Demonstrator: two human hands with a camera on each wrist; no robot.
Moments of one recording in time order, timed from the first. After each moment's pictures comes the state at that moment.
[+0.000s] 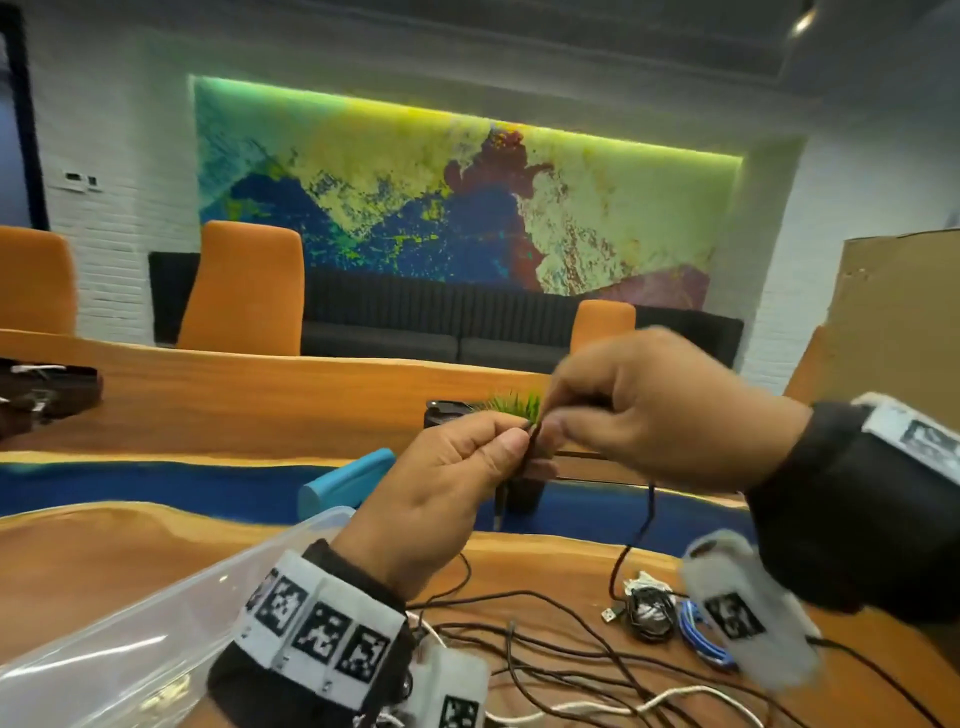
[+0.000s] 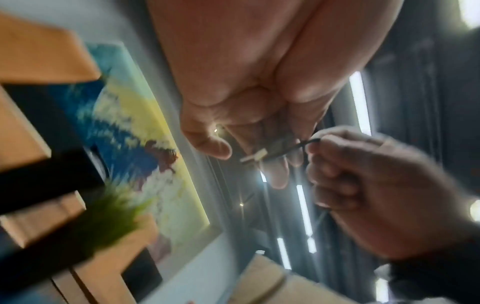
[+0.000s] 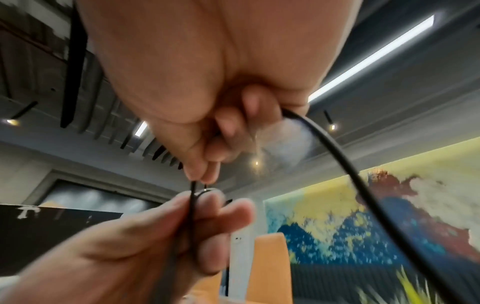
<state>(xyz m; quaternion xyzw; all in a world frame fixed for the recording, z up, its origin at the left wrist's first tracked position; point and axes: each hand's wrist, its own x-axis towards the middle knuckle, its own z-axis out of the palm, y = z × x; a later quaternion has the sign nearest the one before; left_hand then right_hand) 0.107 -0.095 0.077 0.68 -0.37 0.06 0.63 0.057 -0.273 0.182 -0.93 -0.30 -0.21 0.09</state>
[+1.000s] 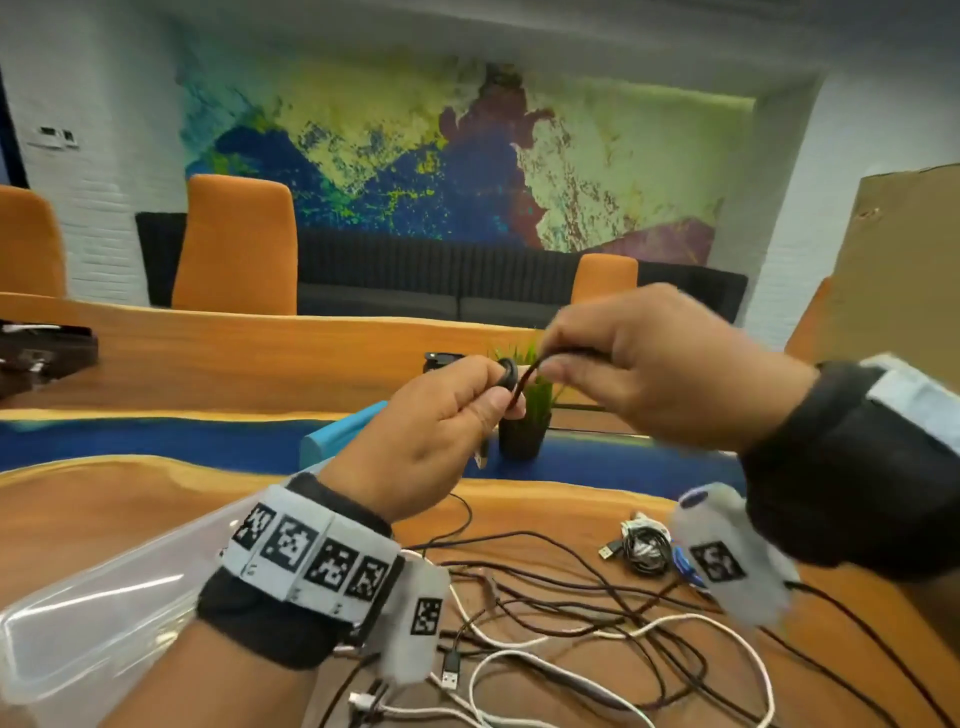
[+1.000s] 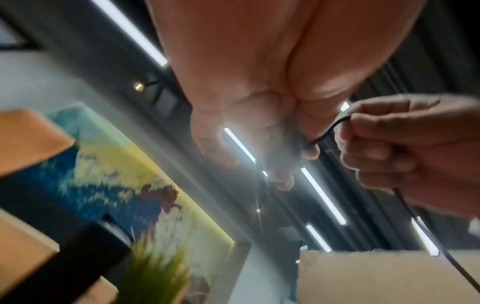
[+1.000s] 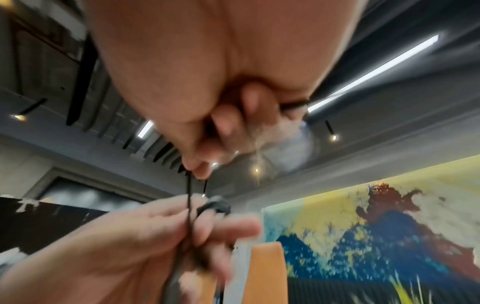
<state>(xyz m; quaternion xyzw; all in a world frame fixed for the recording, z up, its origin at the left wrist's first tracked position) 0.112 -0.083 0.075 0.78 -0.39 0.16 0.45 0.056 -0.273 0.164 -0.92 -0.31 -0.25 0.05</state>
